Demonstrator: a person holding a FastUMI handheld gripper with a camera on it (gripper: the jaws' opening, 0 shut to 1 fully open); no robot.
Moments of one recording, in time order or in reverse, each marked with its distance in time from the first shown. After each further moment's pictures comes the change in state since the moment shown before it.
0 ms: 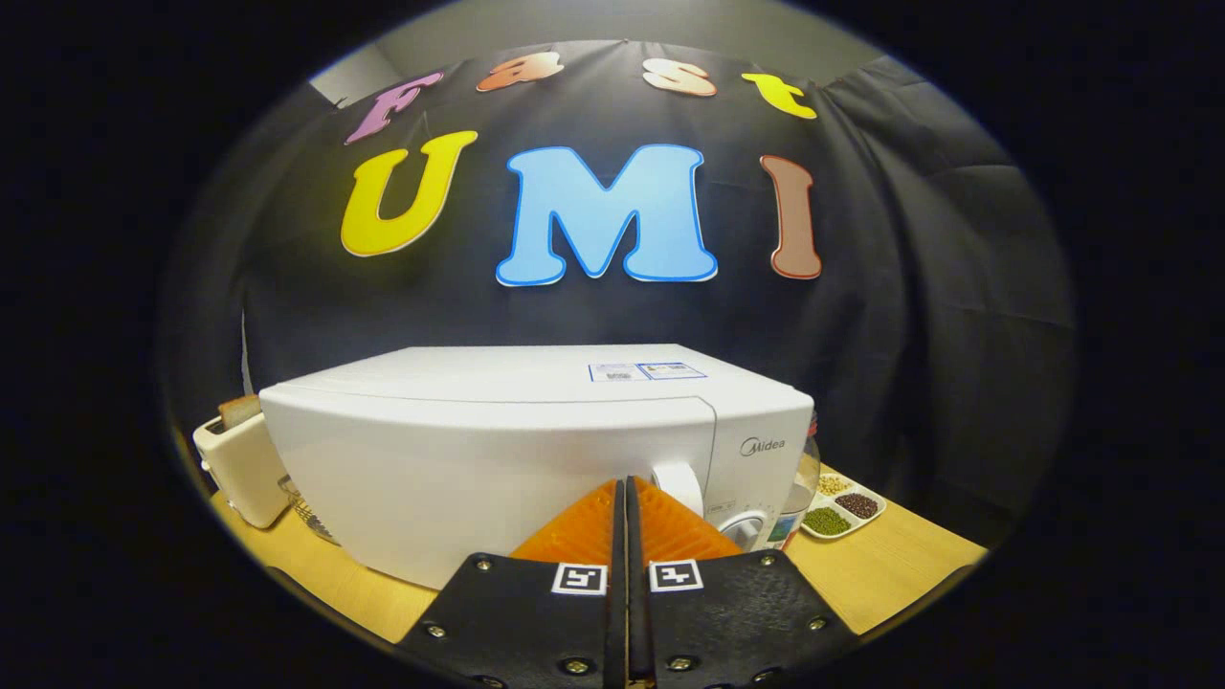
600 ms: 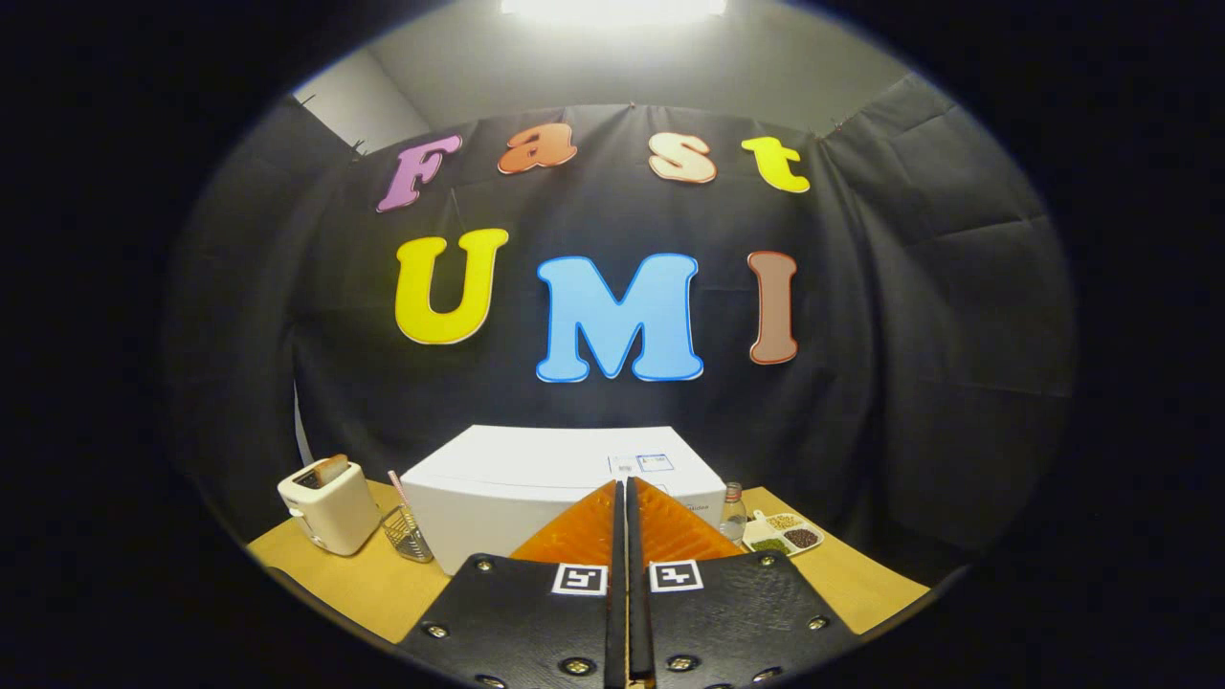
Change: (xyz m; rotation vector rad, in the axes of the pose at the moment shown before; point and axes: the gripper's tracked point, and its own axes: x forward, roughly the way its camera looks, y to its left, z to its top) arm -0.180 0.004 0.134 -0.021 -0.130 0.047
